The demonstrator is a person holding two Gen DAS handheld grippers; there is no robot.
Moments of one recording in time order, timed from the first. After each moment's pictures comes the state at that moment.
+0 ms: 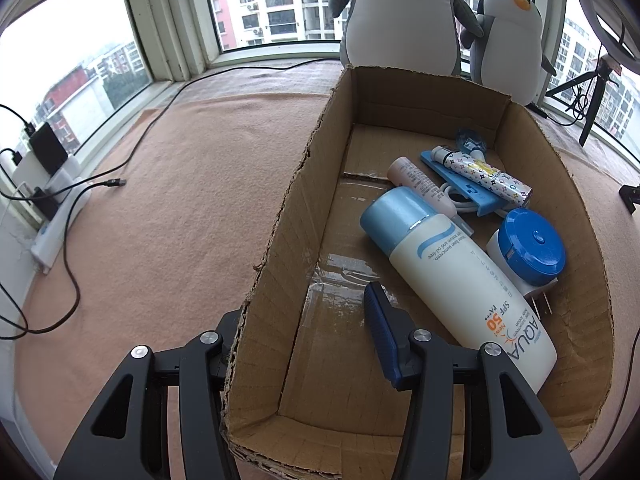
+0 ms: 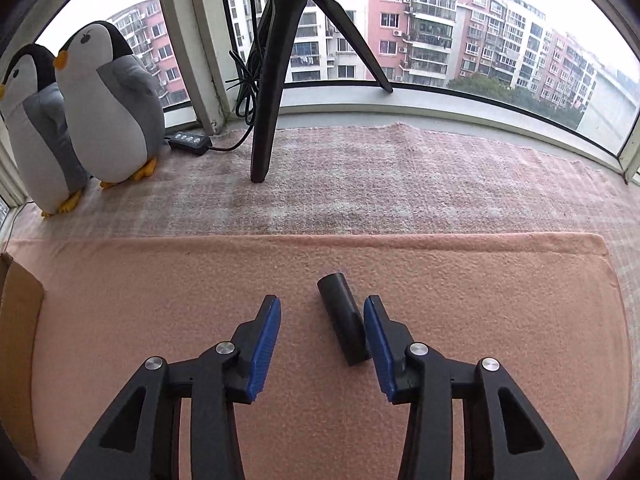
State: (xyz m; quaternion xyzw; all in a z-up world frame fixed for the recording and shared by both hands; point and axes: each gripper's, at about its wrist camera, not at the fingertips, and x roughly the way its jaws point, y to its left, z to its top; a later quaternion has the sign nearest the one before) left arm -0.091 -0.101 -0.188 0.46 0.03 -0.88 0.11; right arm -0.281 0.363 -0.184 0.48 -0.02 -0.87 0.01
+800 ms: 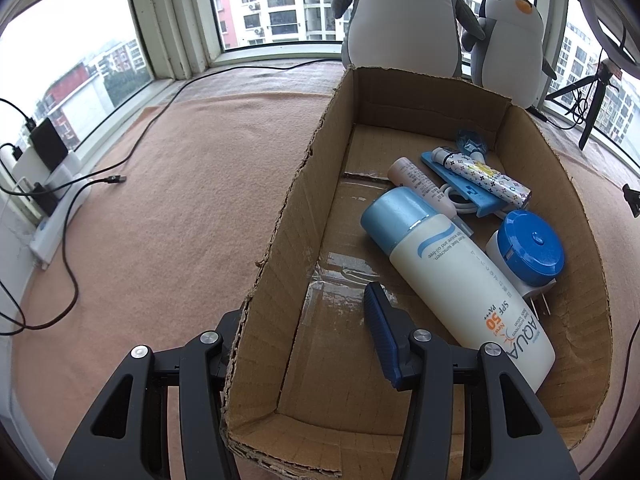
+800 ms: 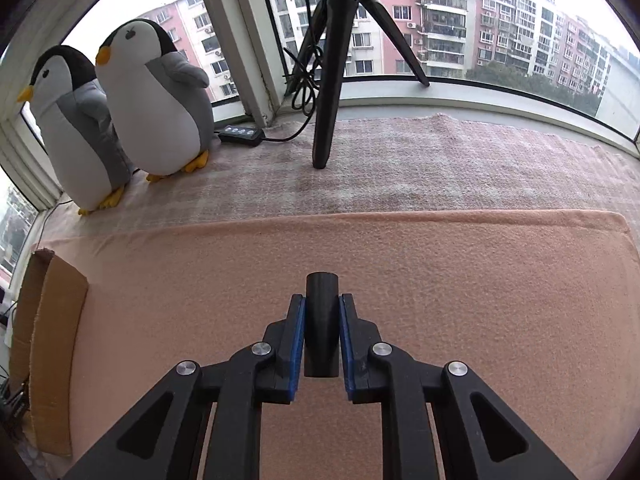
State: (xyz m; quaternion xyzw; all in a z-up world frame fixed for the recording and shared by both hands) left arm -0.089 -0.101 -0.188 0.46 0.03 -0.88 0.11; right arm -0.241 0.310 -0.158 0.48 -0.06 -0.87 0.08
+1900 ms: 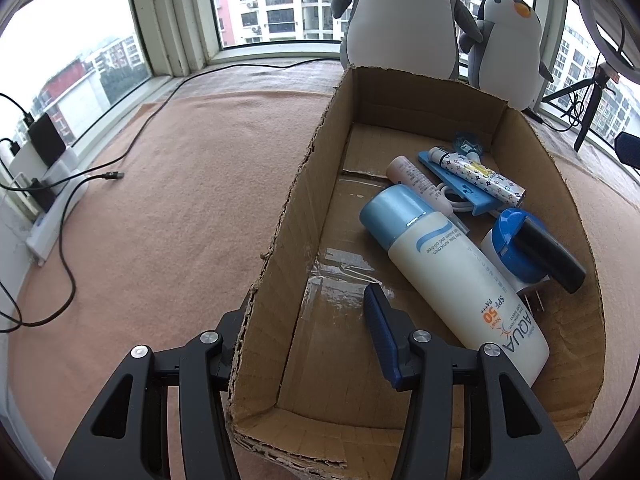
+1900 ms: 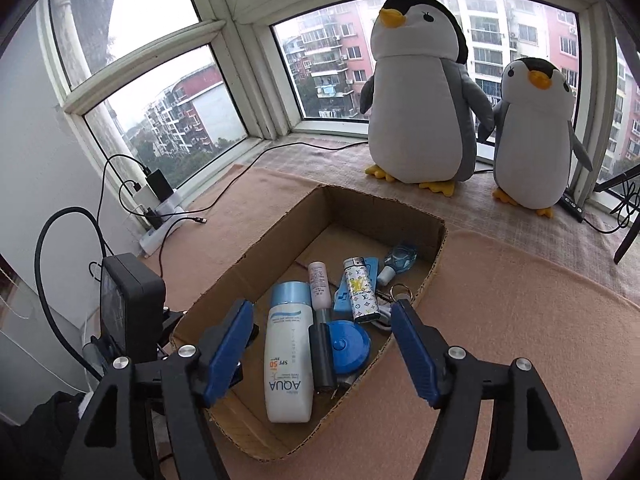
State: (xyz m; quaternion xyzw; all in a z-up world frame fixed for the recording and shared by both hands) left arm -0.089 -0.100 -0.186 0.46 0.04 -0.88 0.11; right arm -0.134 0.058 -0.083 0.41 0.02 -0.84 0.35
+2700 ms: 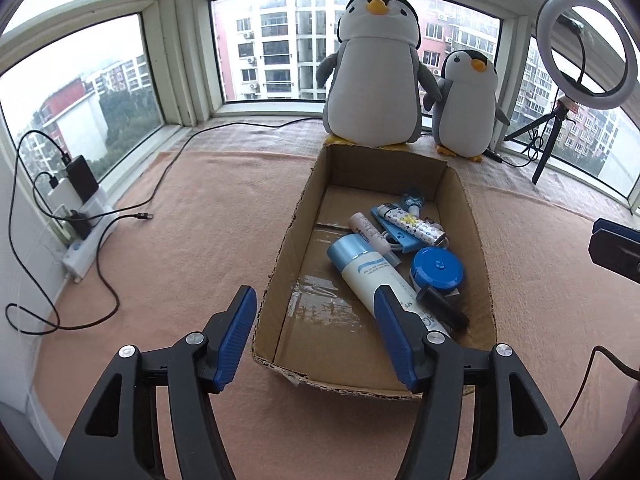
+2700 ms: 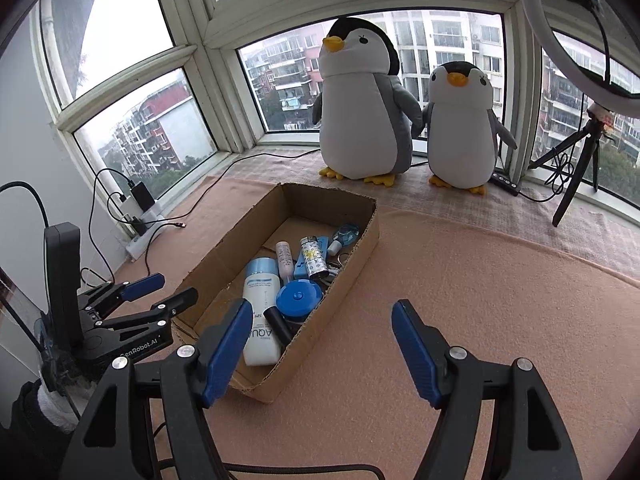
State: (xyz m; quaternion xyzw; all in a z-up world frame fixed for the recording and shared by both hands) left arm -0.041 -0.076 -0.104 0.40 0.04 -0.91 0.09; right arm -0.082 0.123 -0.060 0.40 0.00 -0.87 0.28
